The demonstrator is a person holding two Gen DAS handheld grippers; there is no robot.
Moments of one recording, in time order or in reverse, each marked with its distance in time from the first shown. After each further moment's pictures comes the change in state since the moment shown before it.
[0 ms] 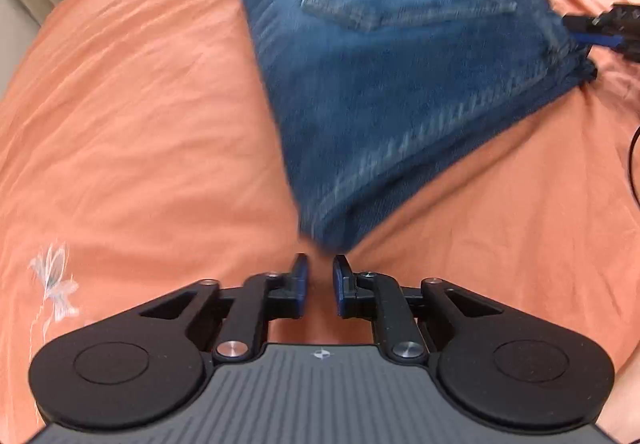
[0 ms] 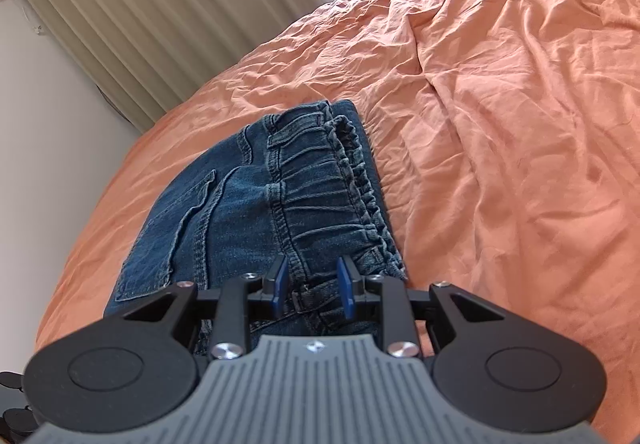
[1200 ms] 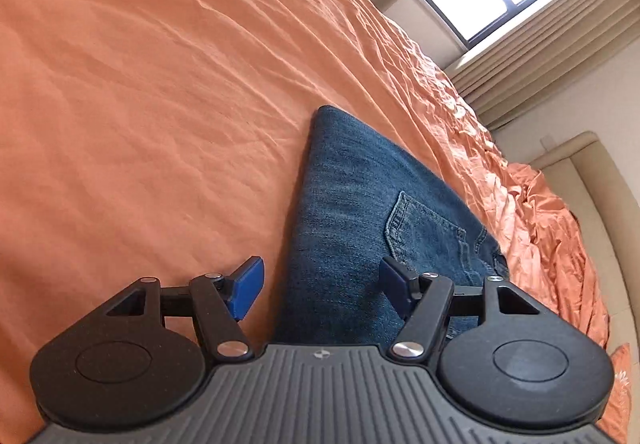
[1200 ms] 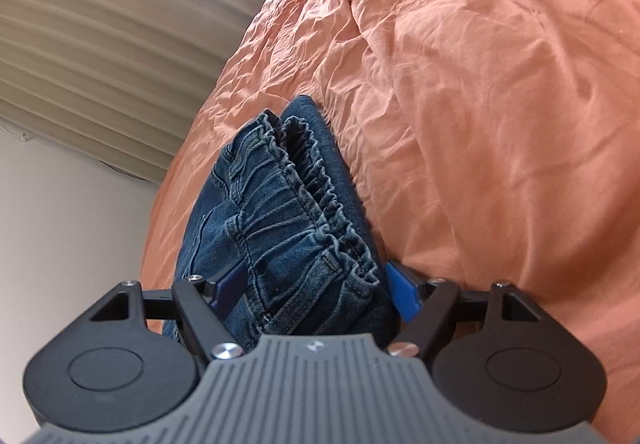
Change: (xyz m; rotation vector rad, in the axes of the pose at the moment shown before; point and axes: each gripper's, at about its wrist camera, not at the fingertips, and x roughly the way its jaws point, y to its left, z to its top) left arm 0.052 0.114 0.054 -0.770 -0.337 -0.513; right arm 0.032 -0.050 0.017 0.373 0.072 0.150
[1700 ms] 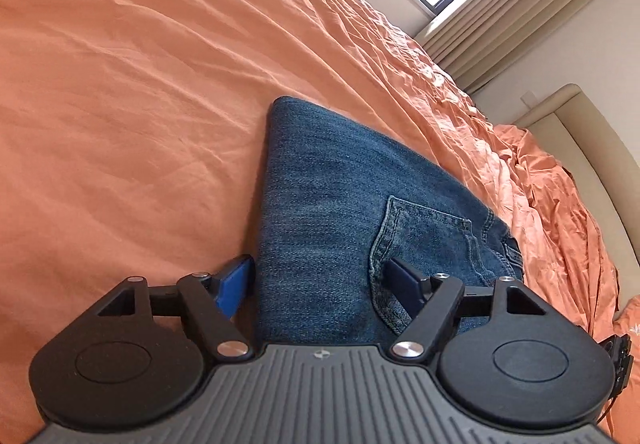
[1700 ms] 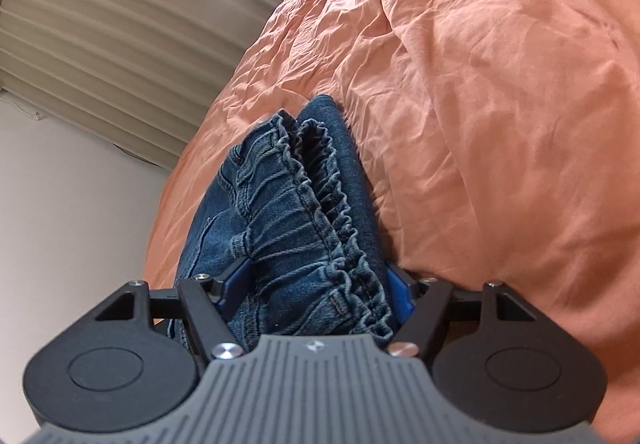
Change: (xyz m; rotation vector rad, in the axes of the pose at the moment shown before) left arm 0.044 -0.008 0.017 0.128 0.048 -0.066; right arm 0.025 -0.001 0.016 -0.047 0.025 0.054
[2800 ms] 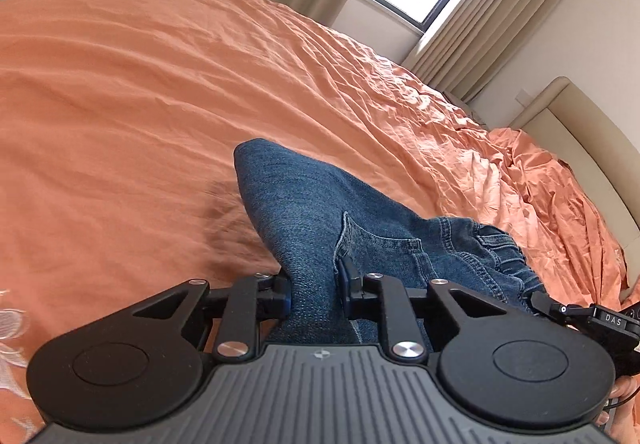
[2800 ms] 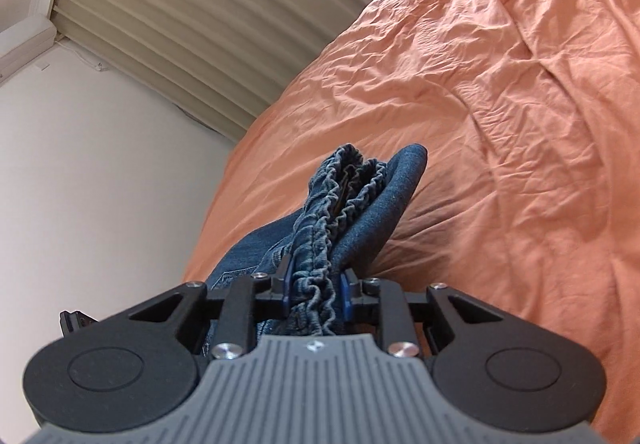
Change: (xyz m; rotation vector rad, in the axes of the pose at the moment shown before) left arm -0.130 -0.031 -0.004 0.103 -0.089 0.096; right arm -0.042 0.127 -0.047 -0.184 0.048 0.136
